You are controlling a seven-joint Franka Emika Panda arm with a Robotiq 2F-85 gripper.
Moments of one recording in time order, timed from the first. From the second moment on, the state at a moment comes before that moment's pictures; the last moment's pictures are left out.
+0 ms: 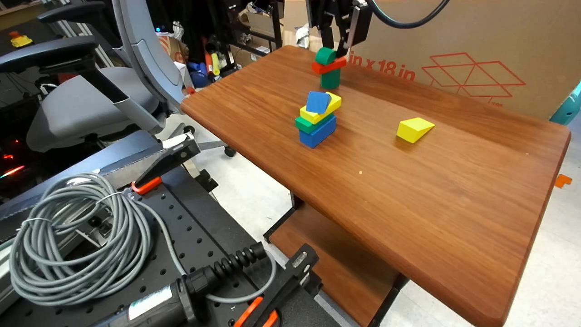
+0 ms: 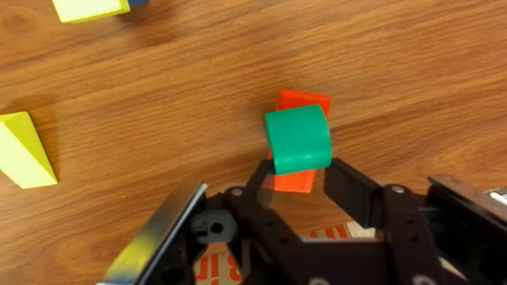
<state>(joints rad) 0.13 0.64 0.00 -1.77 0.00 2.47 0.33</state>
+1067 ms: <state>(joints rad) 0.15 0.39 0.04 -2.01 0.00 2.50 0.32</state>
